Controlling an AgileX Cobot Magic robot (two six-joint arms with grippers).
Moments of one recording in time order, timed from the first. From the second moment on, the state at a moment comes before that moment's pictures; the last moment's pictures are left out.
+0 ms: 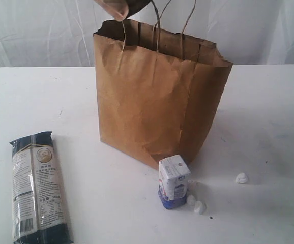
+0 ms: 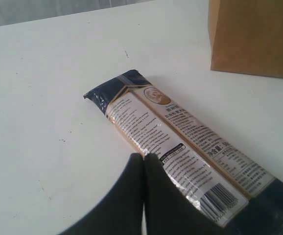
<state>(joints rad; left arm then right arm) -0.21 0.00 0.02 -0.16 0.38 0.22 1.12 1.67 -1.94 -1.04 0.93 0.24</state>
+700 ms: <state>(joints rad) -0.21 0.00 0.02 -0.16 0.38 0.22 1.12 1.65 -1.96 -1.05 0.82 0.30</state>
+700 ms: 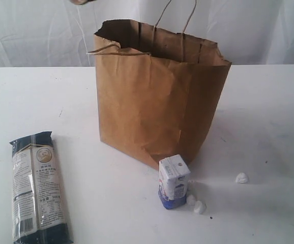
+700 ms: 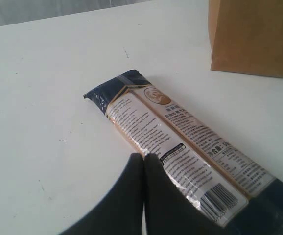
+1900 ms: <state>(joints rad) -0.21 0.00 0.02 -0.16 0.38 0.22 0.81 1.68 -1.76 -0.86 0.81 0.30</state>
